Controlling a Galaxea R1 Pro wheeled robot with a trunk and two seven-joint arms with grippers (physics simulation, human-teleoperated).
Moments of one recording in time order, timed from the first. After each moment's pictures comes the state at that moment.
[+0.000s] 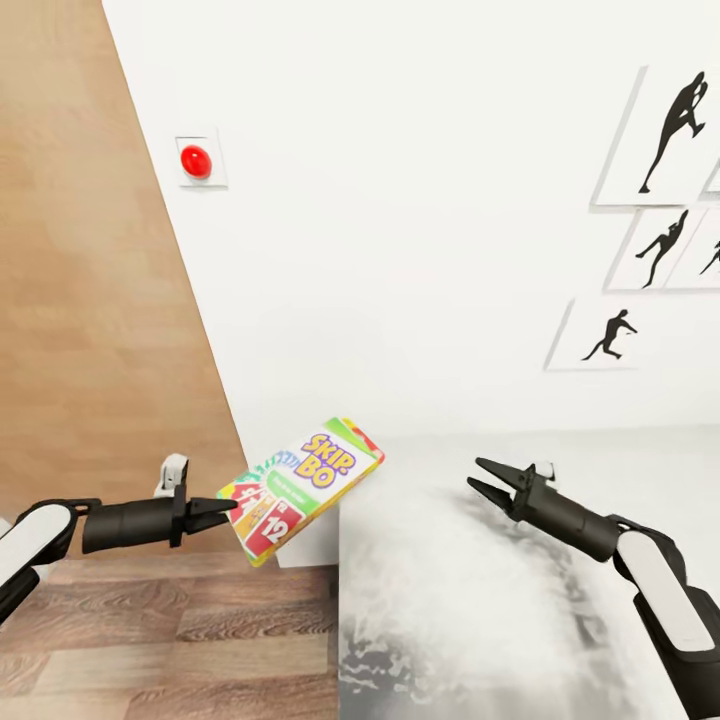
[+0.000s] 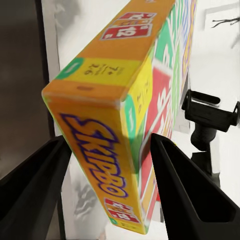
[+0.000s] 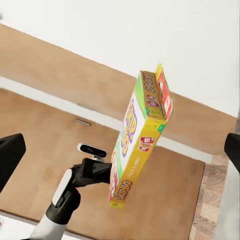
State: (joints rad) left arm -0.51 0.66 -0.33 -1.33 1.68 1.05 -0.24; right arm -0.39 -0.30 -0.09 -1.35 -1.11 0.96 0.73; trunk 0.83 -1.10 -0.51
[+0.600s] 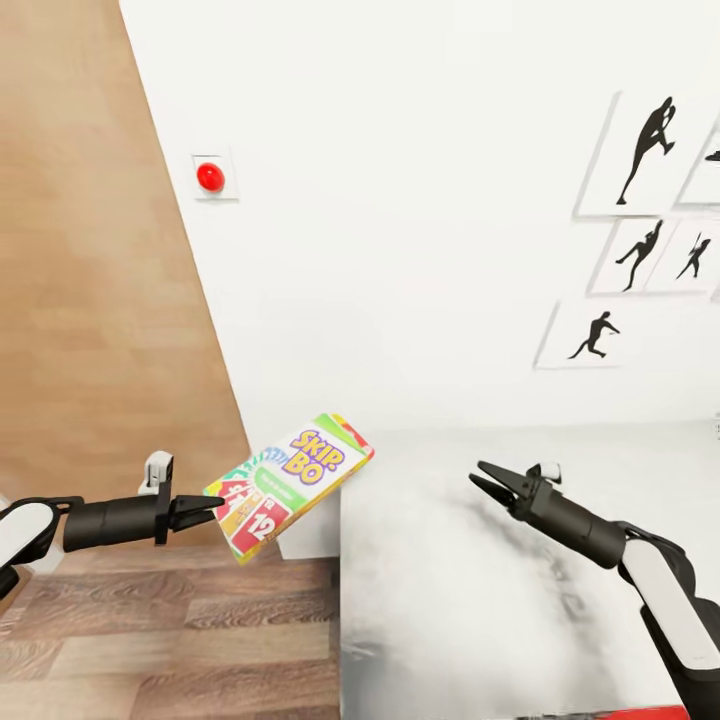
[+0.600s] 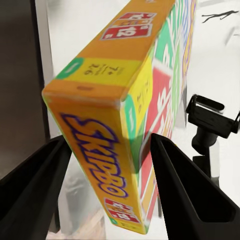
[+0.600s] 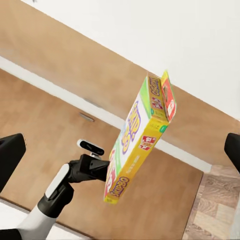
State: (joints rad) left arm -0.51 0.72 -0.33 -1.33 1.67 1.05 -0.30; right arm -0.35 -0.30 -0.09 -1.42 -1.06 0.88 0.79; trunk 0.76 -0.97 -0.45
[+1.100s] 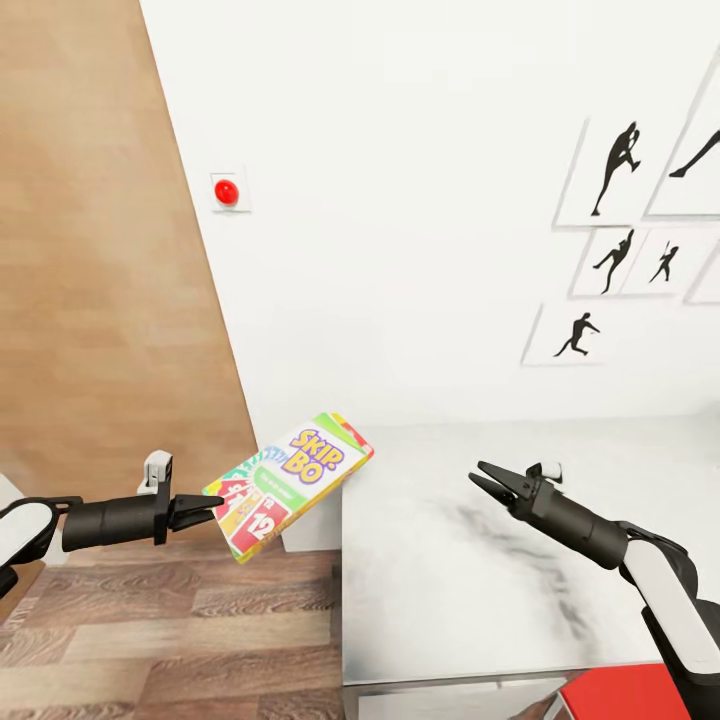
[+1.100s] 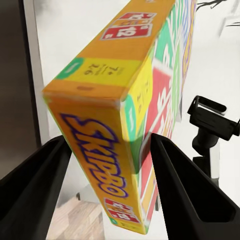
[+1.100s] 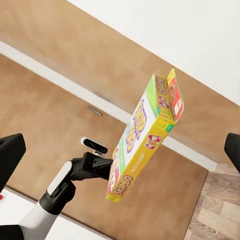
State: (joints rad) left arm -0.51 0.72 -0.33 -1.33 1.68 1.05 -0.30; right arm -0.34 -0.30 -0.09 -1.46 -1.05 0.88 0.80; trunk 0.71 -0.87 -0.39
